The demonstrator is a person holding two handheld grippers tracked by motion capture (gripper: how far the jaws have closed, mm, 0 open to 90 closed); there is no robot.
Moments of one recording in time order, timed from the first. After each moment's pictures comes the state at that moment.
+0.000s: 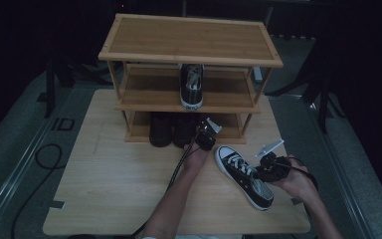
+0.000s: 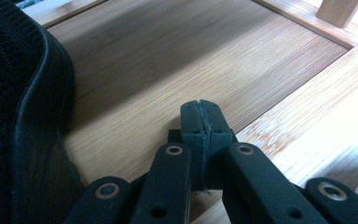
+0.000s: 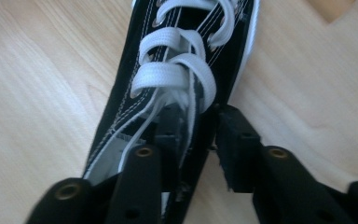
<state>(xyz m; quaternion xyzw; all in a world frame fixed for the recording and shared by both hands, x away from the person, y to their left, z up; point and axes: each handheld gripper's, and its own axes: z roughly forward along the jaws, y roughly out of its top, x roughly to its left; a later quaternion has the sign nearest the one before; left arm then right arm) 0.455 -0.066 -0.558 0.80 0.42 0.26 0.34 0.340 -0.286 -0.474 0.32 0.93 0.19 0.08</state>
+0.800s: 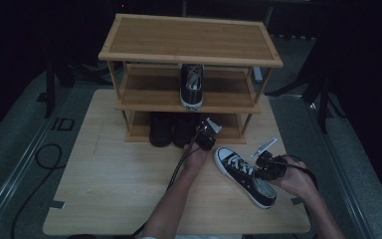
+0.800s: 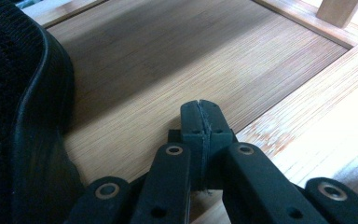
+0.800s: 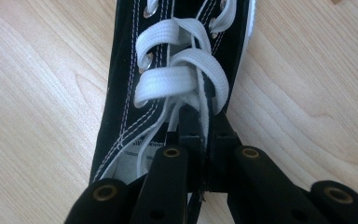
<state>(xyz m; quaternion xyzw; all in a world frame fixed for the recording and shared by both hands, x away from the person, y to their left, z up) 0.455 -0.067 -0.559 0.80 0.42 0.25 0.34 0.345 -0.277 -0.478 0.32 0.93 0.14 0.08</state>
